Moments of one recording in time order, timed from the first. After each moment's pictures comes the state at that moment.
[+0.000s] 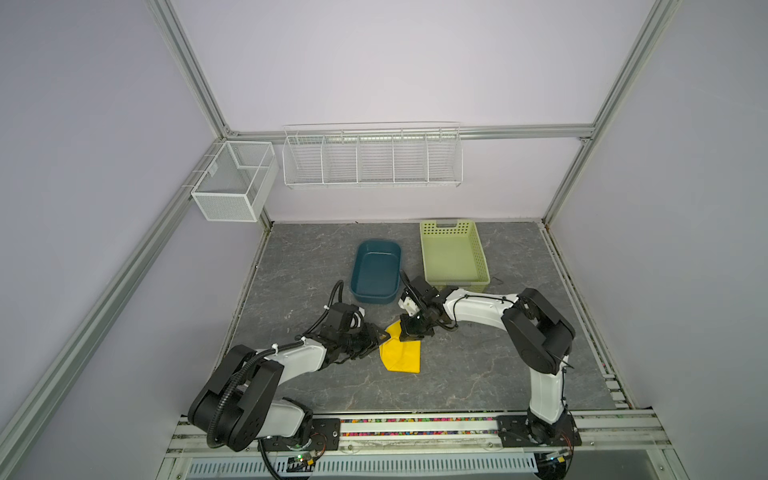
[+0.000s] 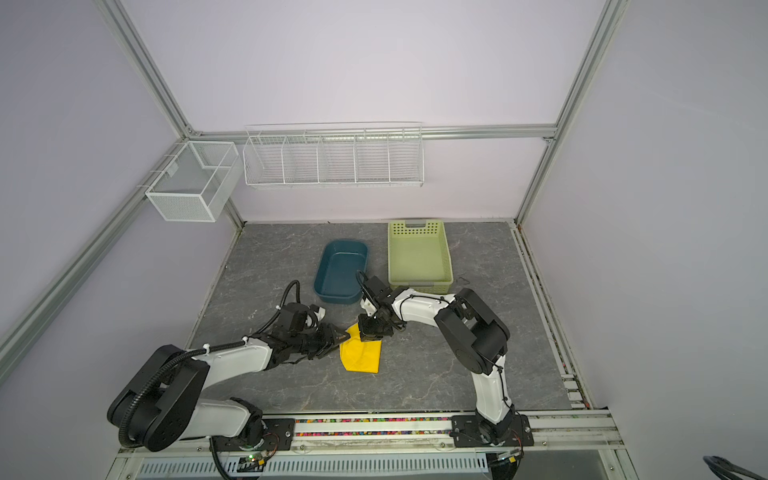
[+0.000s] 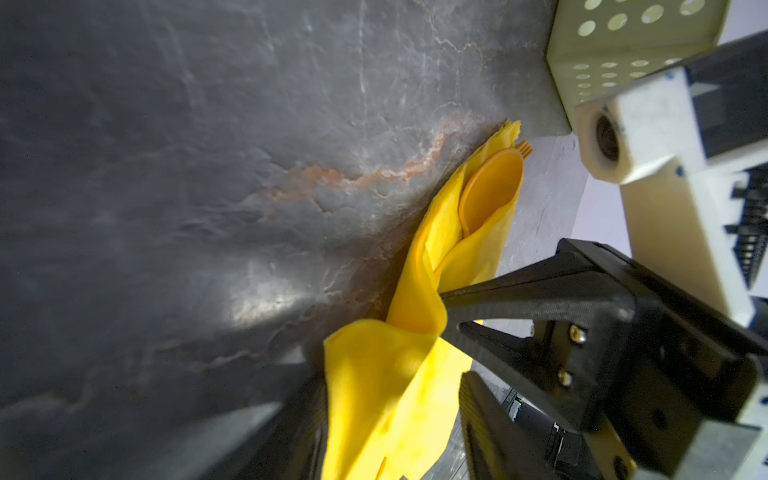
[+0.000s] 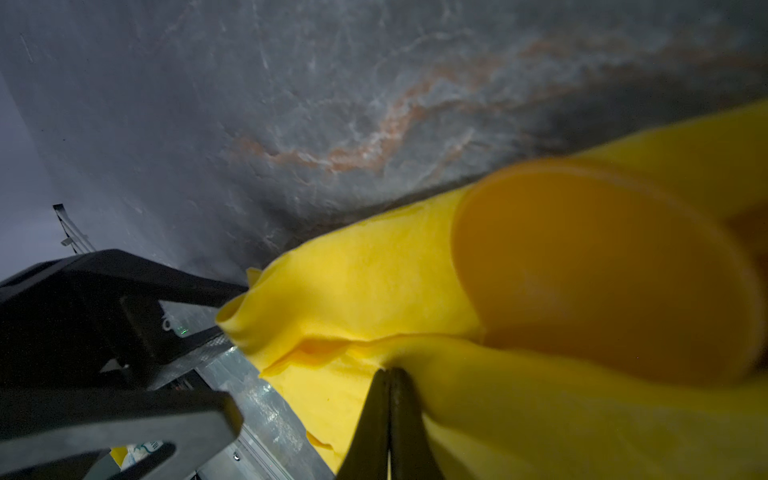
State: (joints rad) left arm -0.50 1.38 0.40 0.14 0.54 -0.94; right arm 0.80 1.97 1.22 -0.49 -0.45 0.63
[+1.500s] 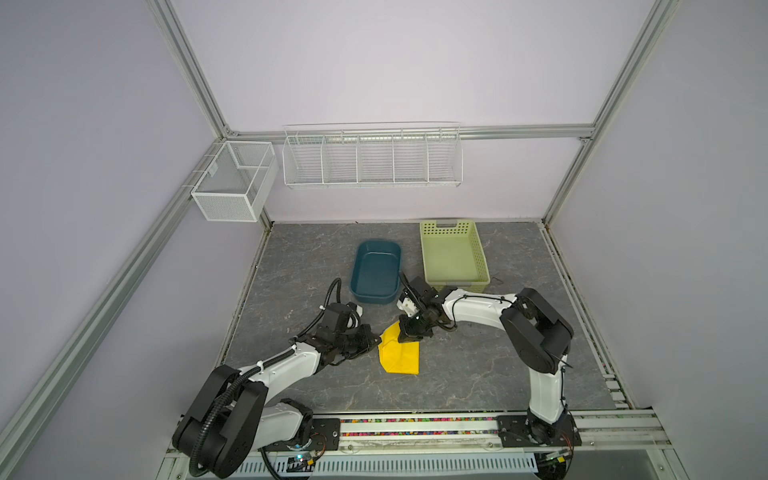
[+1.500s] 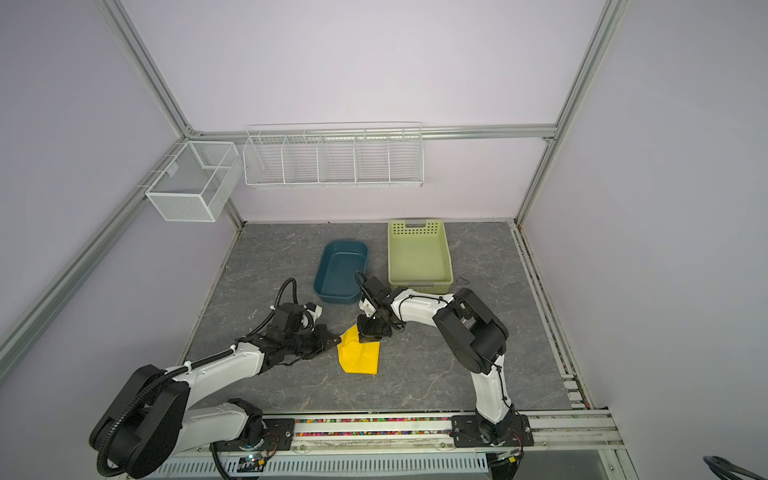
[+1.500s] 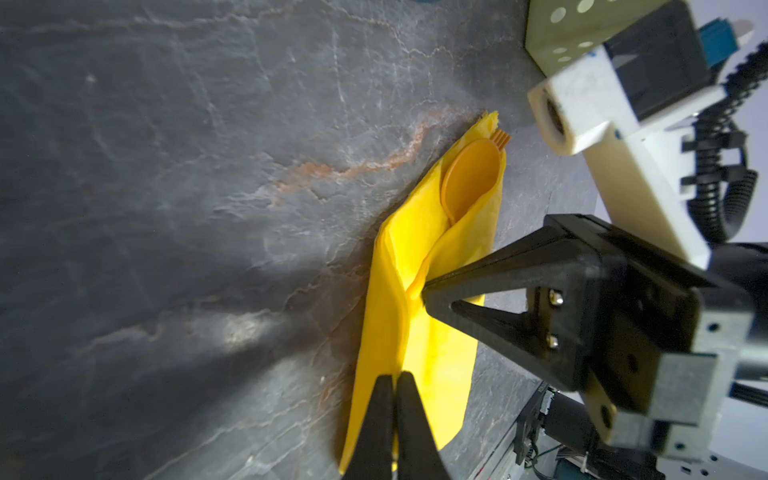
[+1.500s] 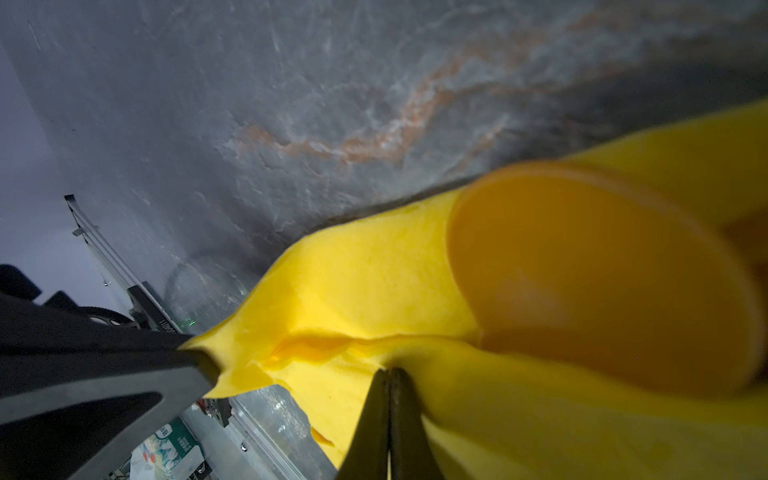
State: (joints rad) left arm -0.49 1.25 0.40 0.01 0.51 -0.83; right arm 0.81 1.98 1.23 -0.48 -0.48 0.63
